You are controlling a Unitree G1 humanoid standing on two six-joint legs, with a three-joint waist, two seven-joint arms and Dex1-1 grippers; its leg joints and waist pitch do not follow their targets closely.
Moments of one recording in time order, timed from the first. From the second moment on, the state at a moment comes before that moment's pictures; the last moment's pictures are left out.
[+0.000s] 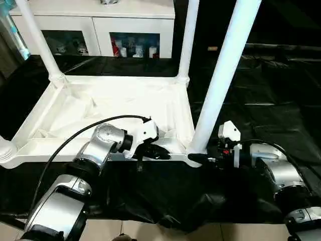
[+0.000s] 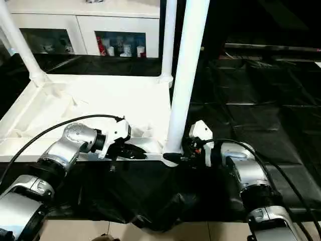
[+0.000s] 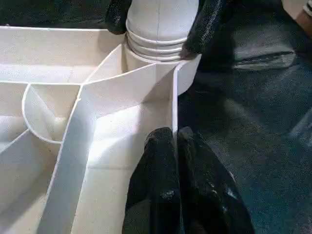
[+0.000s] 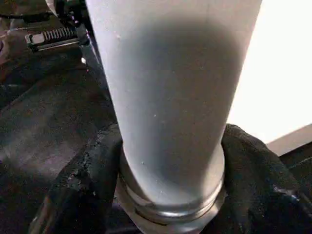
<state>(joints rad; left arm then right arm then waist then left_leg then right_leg) -0.72 0.27 -0.27 0.86 0.03 -0.10 -1.29 -0.46 -0.40 0.12 0.63 0.20 -0.01 1.18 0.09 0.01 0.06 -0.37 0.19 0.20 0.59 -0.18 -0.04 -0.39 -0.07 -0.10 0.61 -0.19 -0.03</state>
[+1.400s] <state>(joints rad) -0.72 0.24 -0.25 0.87 0.03 -0.10 -1.31 -0.48 -0.37 0.11 0.67 0.19 -0.09 1.18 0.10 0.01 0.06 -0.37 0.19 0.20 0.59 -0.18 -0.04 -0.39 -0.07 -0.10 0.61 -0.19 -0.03</state>
